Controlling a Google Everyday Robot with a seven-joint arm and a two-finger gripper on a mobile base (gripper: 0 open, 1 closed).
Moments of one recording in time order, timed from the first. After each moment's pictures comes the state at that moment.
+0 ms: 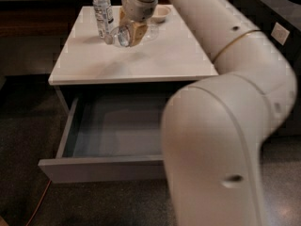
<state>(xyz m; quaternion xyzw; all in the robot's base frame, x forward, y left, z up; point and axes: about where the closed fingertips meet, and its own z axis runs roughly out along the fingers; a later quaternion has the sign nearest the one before) 0.749 0.046 0.930 -0.87 0.44 -0.07 0.23</state>
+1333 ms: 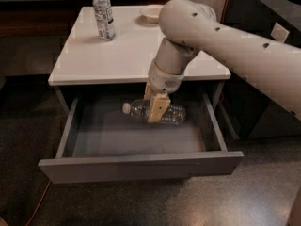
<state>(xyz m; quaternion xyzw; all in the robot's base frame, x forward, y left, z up) 0.555 -0.019 0.795 -0.77 0.62 0.12 0.12</state>
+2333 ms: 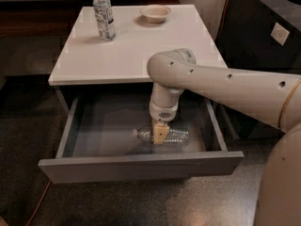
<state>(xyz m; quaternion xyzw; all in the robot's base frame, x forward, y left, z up) 0.557 -0.041 0.672 -0.72 0.69 0.07 0.04</state>
